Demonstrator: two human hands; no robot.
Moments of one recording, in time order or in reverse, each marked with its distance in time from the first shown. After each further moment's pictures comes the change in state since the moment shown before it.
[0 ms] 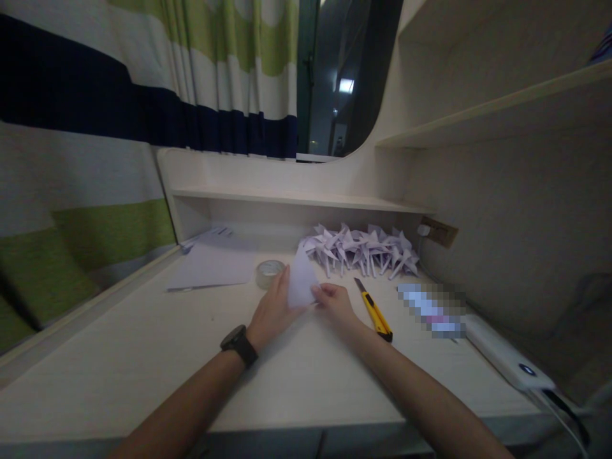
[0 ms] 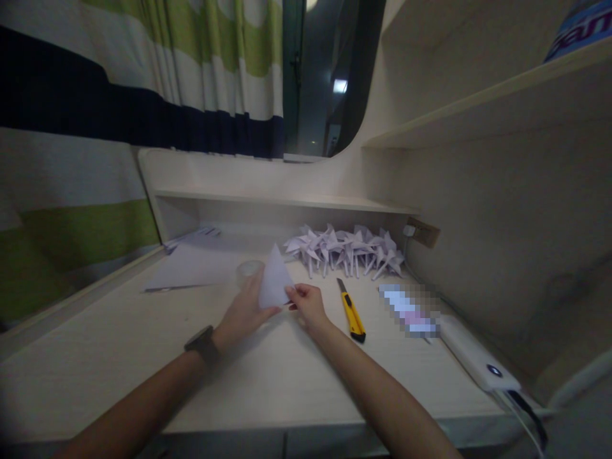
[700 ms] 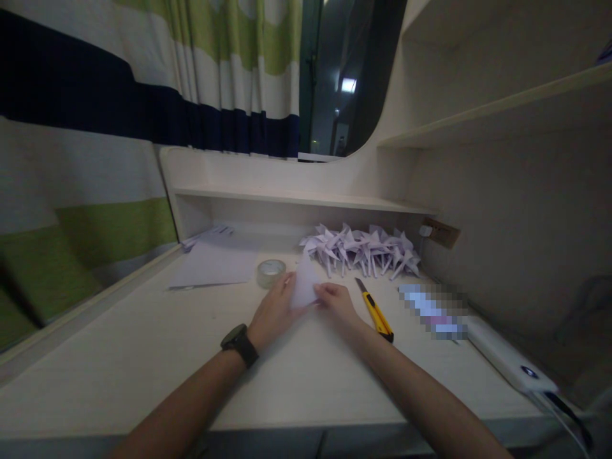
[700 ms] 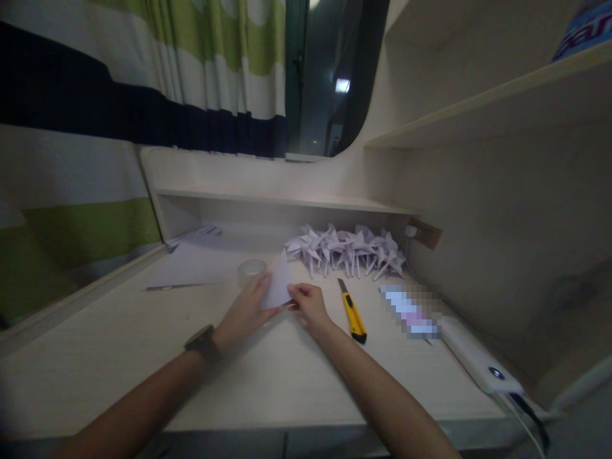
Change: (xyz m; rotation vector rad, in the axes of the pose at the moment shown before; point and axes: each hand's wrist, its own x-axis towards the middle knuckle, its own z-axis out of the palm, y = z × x) left_hand 0.000 0.002 -0.002 0.018 -0.063 0.064; right_hand -0.004 -0.007 0.002 0.076 -0.012 0.052
